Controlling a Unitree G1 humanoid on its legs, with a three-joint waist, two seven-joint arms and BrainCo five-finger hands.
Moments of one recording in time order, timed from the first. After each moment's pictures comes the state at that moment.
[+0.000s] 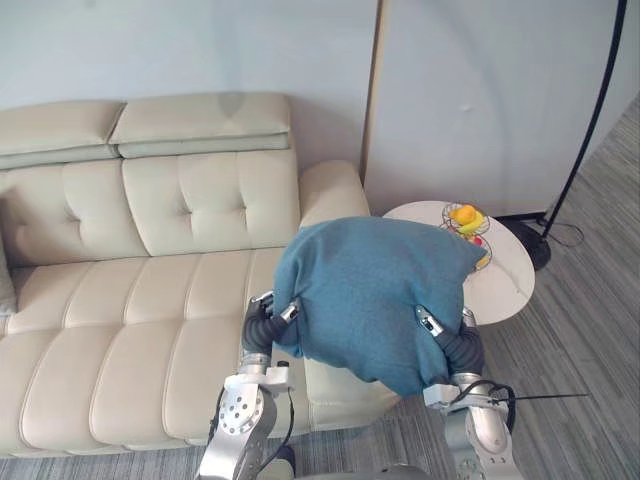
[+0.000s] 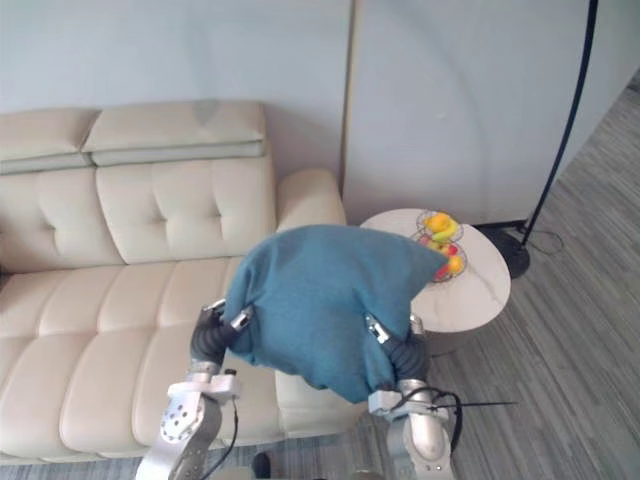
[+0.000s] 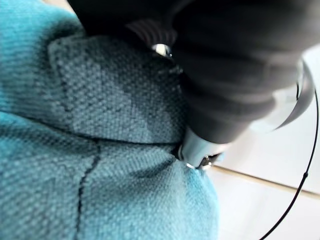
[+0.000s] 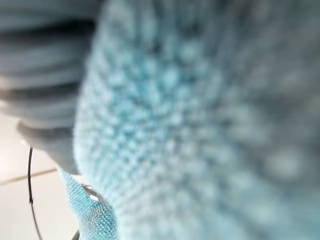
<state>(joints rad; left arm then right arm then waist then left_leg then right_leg) 0.23 0.11 -0.34 -0.16 -0.34 -0.19 0.27 0.37 -0.08 0.14 -0.29 0.27 -0.21 -0.13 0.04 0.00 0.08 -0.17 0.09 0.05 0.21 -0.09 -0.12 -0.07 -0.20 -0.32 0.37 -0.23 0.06</state>
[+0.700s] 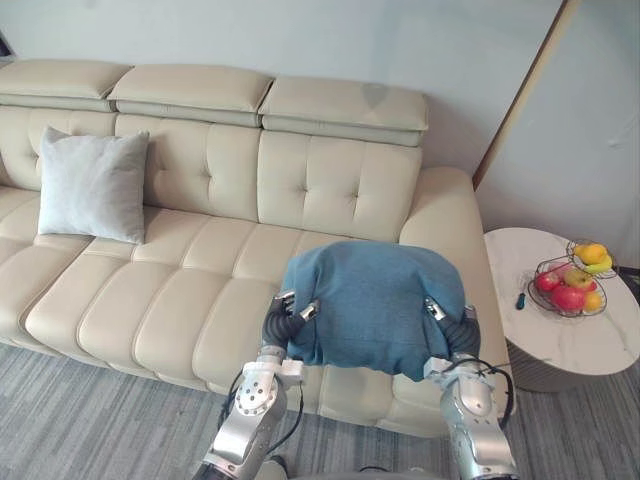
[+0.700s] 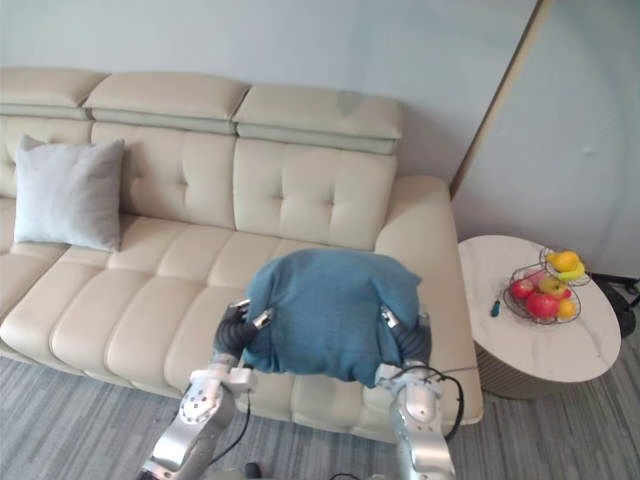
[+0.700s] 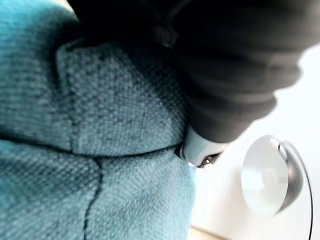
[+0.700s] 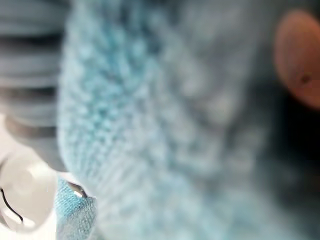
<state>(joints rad) 0.10 0.16 -0.39 0.03 -0.36 -0.19 0.25 0.11 -0.06 0.03 0.11 0.16 -0.18 -0.22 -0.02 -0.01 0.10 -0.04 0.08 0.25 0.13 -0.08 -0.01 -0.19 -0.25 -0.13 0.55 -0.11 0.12</state>
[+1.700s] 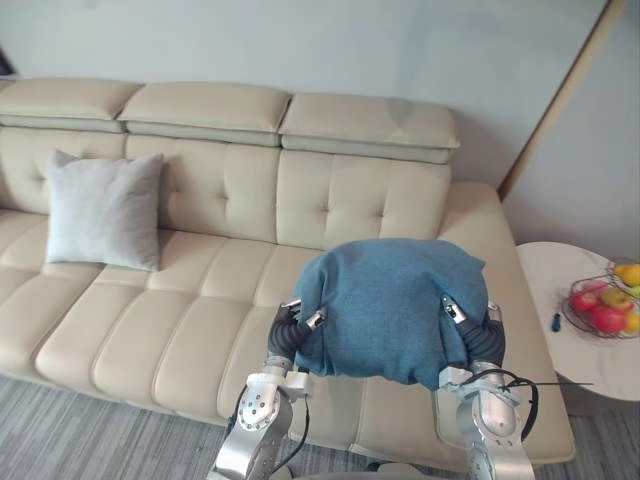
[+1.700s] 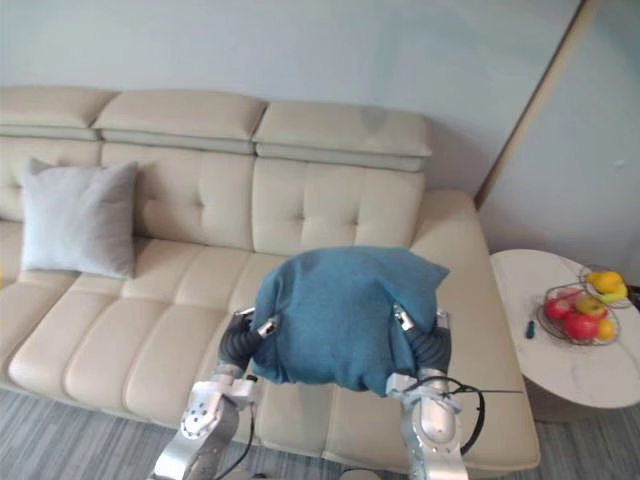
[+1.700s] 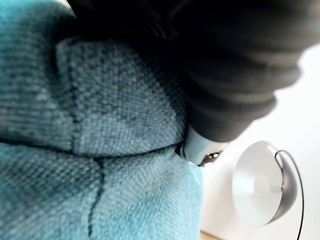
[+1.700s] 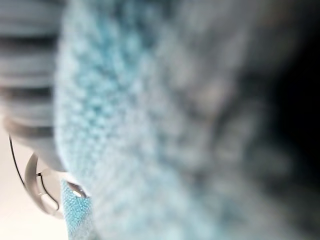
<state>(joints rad) 0.17 0.12 -0.43 -0.04 -0.35 -0.18 0.19 0.28 -0.05 0.00 -0.16 0.09 -0.18 -0.22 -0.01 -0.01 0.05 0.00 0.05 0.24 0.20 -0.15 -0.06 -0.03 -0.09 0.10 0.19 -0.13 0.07</state>
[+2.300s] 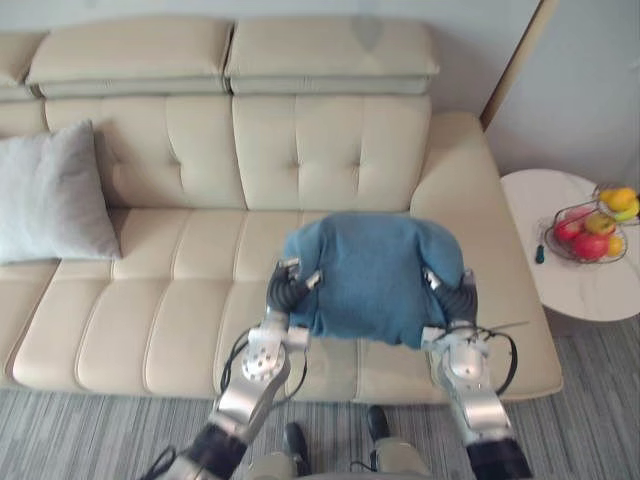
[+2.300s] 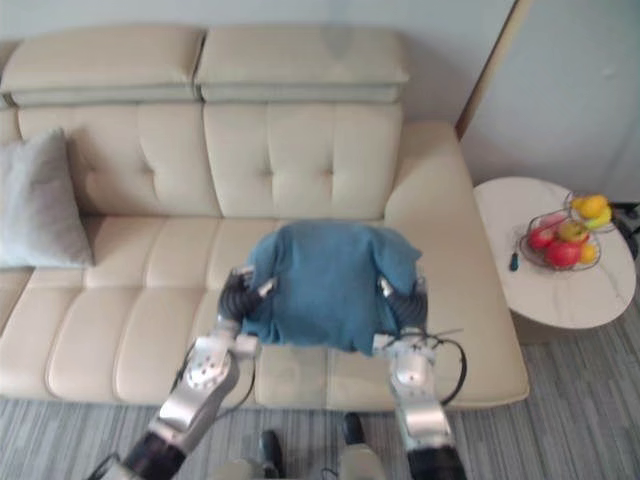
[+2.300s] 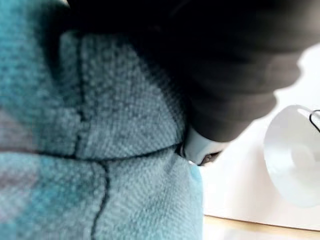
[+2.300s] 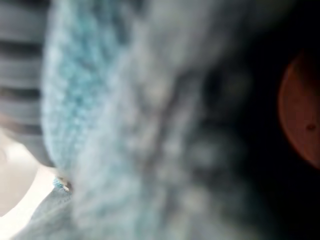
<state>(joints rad) -0.39 0.18 -0.38 0.15 -0.26 -0.18 0.42 -0.28 -0.15 0.05 0.14 -0.04 -0.15 -0.43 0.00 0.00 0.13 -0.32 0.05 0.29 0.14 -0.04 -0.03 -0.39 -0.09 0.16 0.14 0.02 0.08</state>
